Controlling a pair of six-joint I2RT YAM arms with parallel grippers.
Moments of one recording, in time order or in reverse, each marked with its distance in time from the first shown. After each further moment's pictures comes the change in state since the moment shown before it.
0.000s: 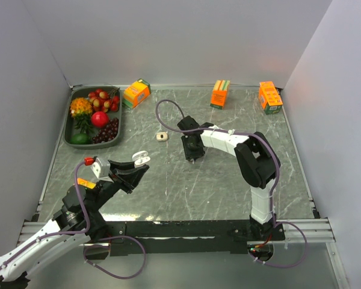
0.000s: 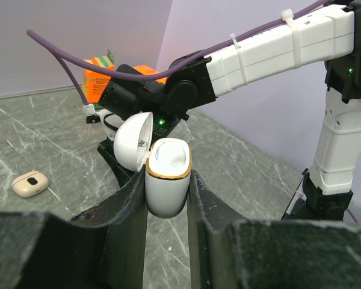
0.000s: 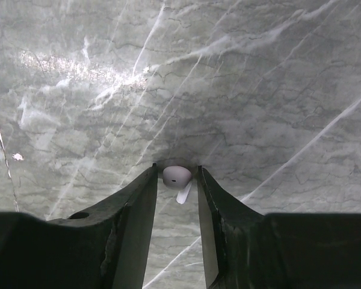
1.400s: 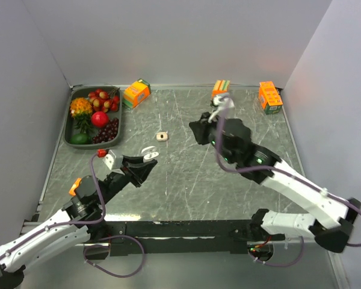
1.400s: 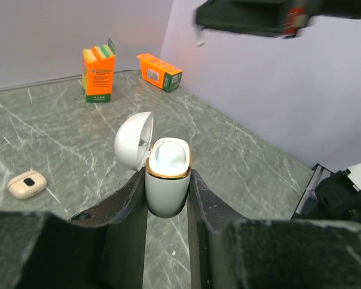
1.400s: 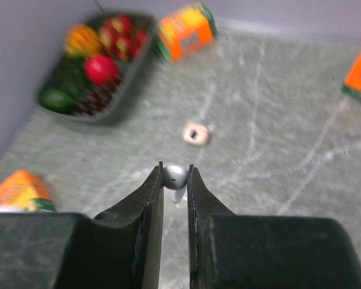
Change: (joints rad) left arm 0.000 0.191 0.018 0.115 0.001 0.008; right arm 0.234 -0.819 -0.153 0.314 0.291 -0.101
